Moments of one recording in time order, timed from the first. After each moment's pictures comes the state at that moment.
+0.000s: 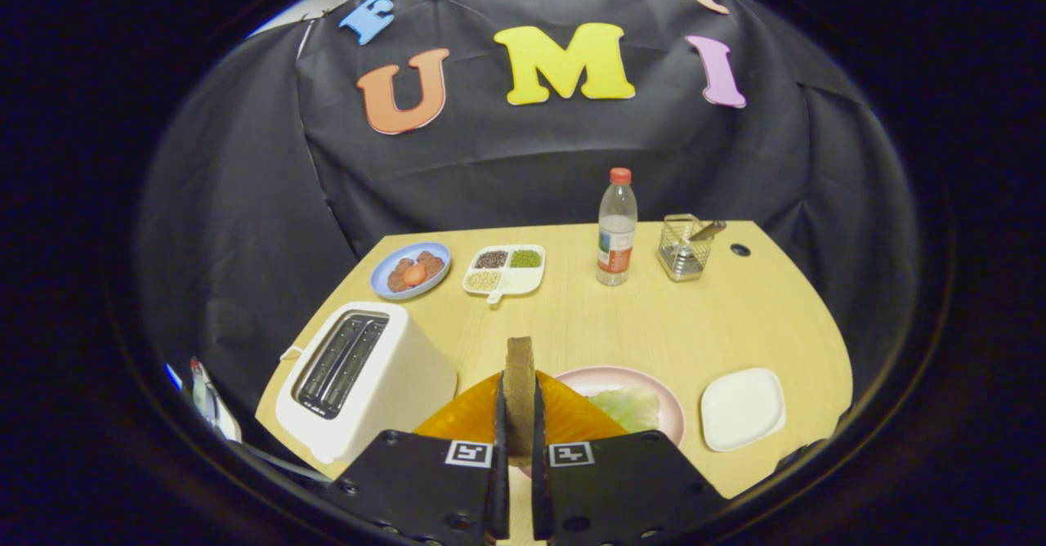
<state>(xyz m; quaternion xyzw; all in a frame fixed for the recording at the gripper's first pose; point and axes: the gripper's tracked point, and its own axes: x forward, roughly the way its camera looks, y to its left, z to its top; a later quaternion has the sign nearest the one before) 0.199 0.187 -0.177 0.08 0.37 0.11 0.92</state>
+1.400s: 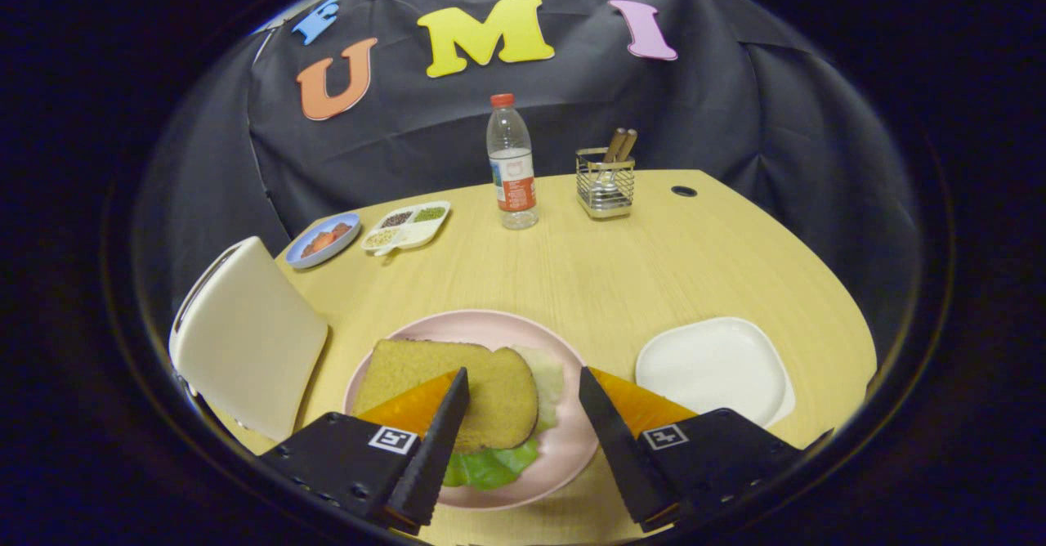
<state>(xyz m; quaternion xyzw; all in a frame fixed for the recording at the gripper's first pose) 0.202 0.082 -0.286 0.08 0.36 0.05 0.93</state>
